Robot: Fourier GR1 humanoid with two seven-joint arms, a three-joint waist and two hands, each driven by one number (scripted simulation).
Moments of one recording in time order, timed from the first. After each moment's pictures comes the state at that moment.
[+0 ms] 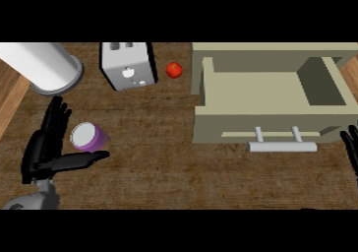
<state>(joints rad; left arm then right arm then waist) -0.06 0.10 0.18 -1.50 -0.01 0.03 -0.03 0.24 -0.06 -0.22 -2.05 -0.06 0.19 0.05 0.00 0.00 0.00</state>
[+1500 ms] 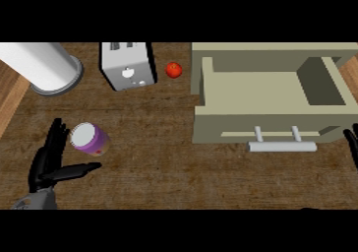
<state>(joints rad) -0.15 0.20 0.29 -0.92 0.03 -0.05 -0.43 0.23 -0.03 -0.24 -2.08 -0.05 0.20 0.06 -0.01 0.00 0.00</state>
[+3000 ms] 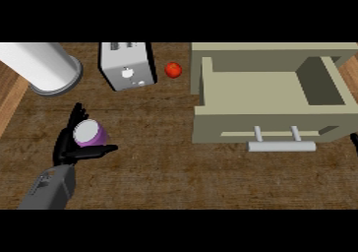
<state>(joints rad) -0.41 0.21 0.26 -0.54 0.05 -0.02 -0.57 0.25 -0.03 -0.26 -2.14 -0.08 0.23 0.11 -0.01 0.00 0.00</state>
